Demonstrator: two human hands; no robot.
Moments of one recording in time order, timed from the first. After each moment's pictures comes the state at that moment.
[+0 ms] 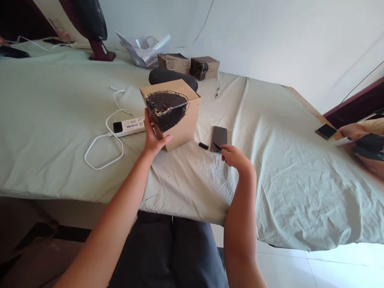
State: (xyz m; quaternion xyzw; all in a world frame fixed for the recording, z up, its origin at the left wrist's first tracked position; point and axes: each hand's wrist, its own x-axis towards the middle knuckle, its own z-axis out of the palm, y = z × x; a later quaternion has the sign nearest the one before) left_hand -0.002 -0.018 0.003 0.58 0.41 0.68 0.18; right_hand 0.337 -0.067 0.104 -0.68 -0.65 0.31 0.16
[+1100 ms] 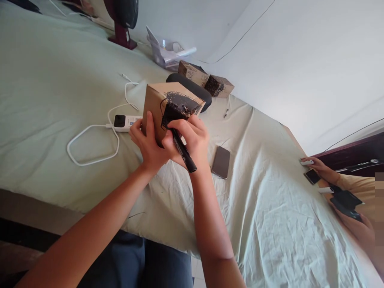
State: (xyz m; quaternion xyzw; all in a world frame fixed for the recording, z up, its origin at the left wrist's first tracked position) left_hand 0.036 -0.050 0.034 0.42 0.56 0.71 -0.08; right_hand 0.145 -0.044 0.153 -0.17 -0.82 -0.01 0.54
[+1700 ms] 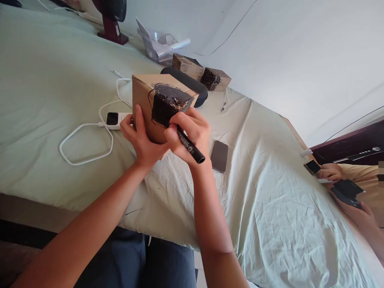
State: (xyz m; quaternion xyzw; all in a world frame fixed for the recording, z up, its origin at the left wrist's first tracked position) left_hand 0.034 -0.058 0.042 0.44 0.61 0.65 -0.10; right_hand 0.160 -0.041 0.154 -0.21 -0.83 -0.01 0.52
